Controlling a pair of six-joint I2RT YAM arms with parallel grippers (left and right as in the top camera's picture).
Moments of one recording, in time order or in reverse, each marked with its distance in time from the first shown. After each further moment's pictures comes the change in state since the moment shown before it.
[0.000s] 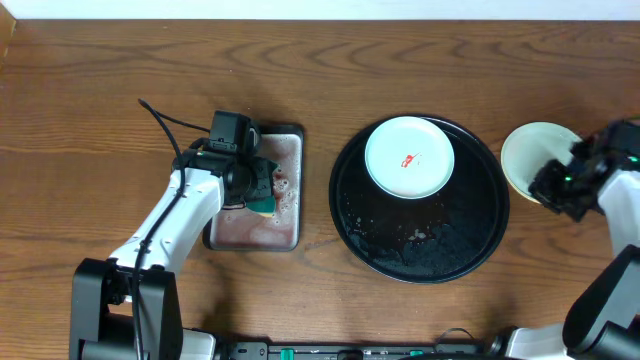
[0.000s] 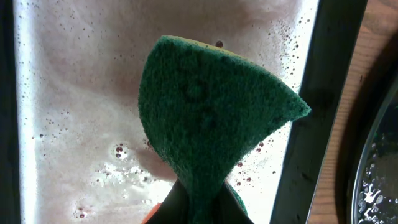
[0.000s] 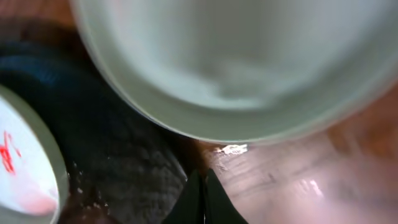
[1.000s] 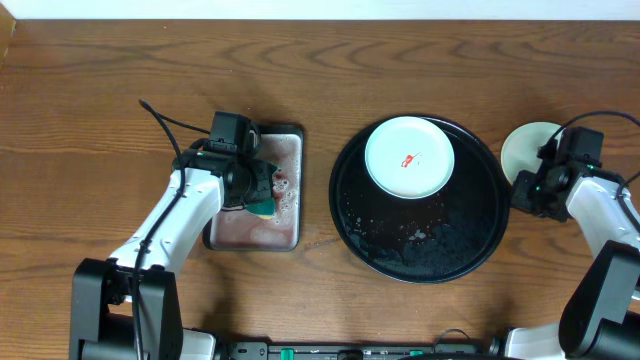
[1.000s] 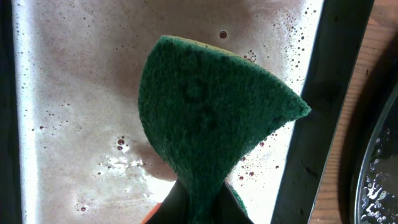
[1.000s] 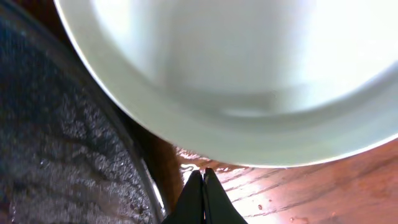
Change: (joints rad) left arm 0.000 0.000 0.000 -0.018 0.000 0.000; right arm 0.118 0.000 -0.132 0.165 0.192 -0.117
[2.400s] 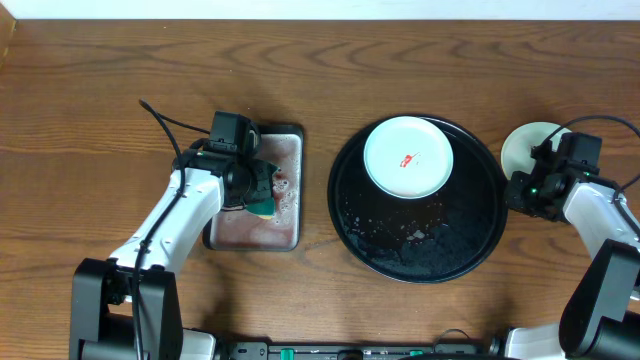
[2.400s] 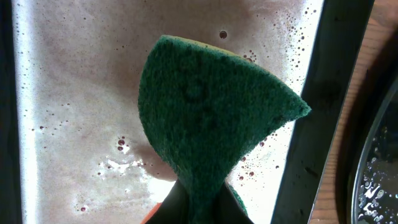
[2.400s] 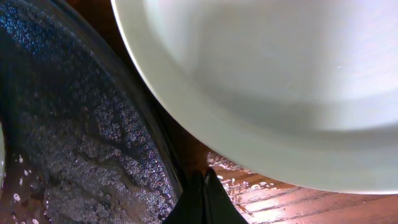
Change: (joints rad) left arm 0.000 0.000 0.000 0.000 0.000 0.000; right arm -0.004 0.000 -0.051 0.088 -0.135 -0.016
